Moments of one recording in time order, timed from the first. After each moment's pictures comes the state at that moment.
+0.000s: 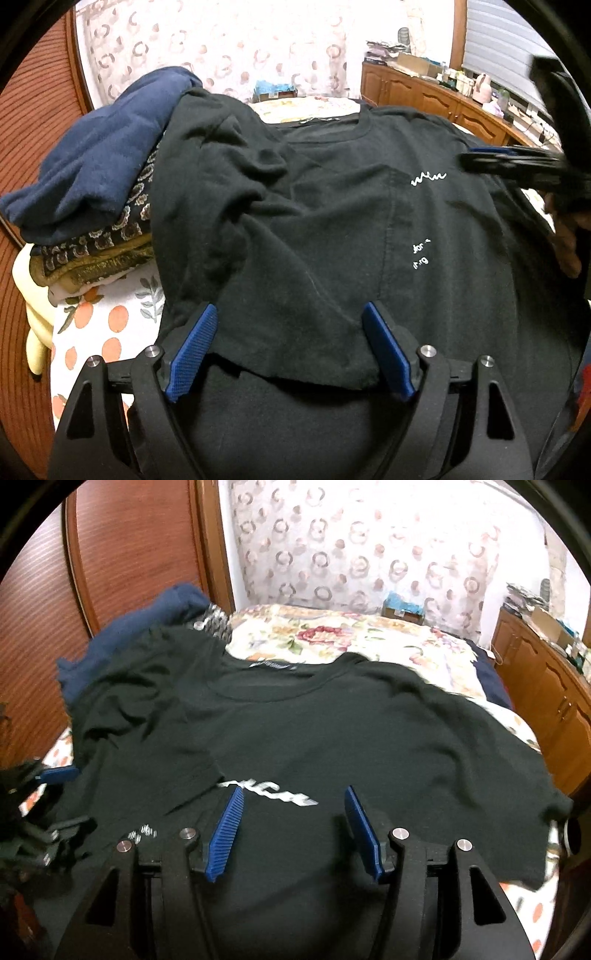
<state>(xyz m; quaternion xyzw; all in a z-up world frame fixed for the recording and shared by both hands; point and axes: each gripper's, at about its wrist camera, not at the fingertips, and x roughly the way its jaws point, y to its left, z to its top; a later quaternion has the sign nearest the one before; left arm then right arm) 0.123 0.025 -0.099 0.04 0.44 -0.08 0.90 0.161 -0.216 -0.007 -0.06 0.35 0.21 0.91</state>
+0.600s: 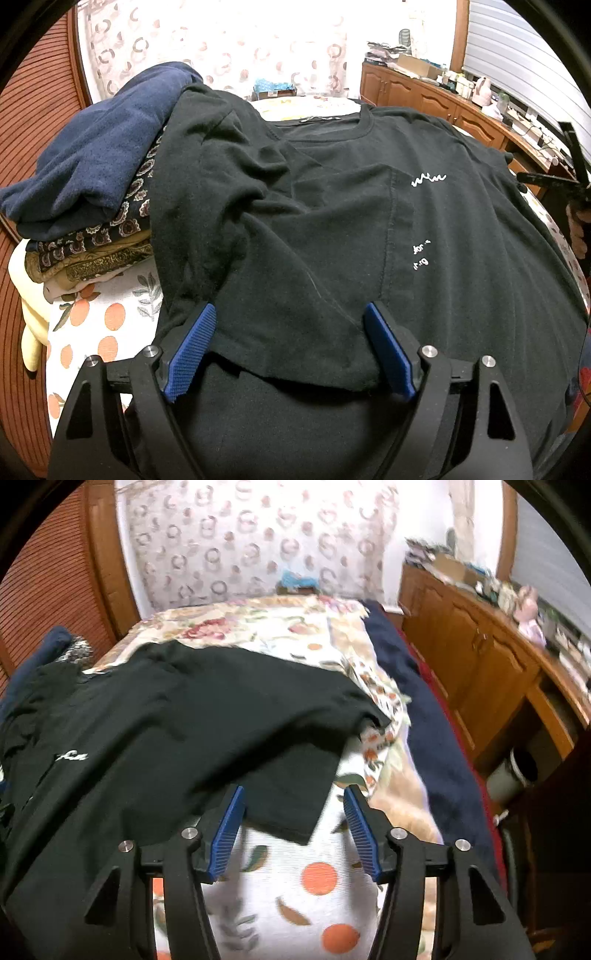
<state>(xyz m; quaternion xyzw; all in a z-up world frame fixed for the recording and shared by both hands) 0.124 0.026 -0.099 0.03 0.44 -0.08 0.90 0.146 -0.388 -0.027 0.00 0.40 0.05 0.92</state>
